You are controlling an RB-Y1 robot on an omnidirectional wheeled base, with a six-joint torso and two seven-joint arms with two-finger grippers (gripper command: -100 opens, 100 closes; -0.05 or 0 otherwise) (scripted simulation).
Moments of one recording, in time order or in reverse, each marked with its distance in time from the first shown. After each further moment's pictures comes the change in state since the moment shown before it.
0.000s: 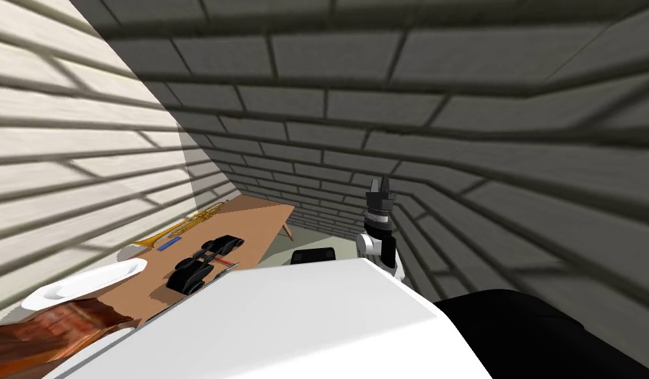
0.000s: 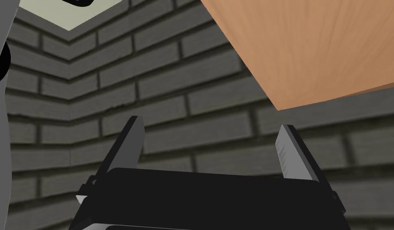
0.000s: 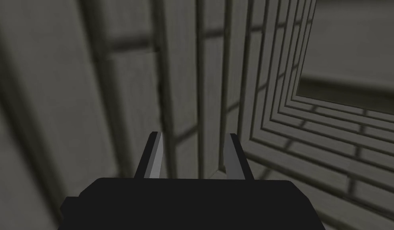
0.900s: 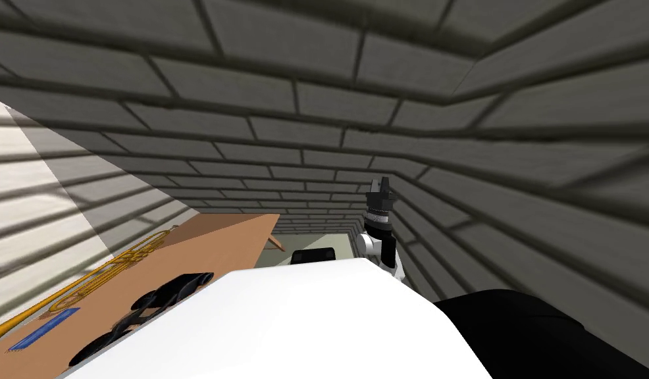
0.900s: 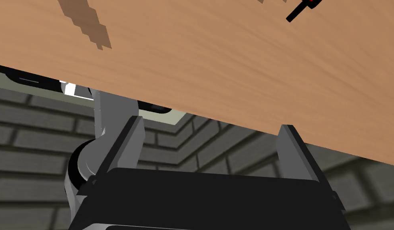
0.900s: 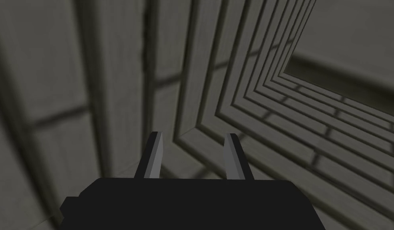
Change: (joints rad) left arm 0.033 0.058 -0.045 0.188 -0.234 0.020 -0.190; right arm 0.000 0.000 0.000 0.000 0.000 0.000 0.000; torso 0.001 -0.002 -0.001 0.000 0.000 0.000
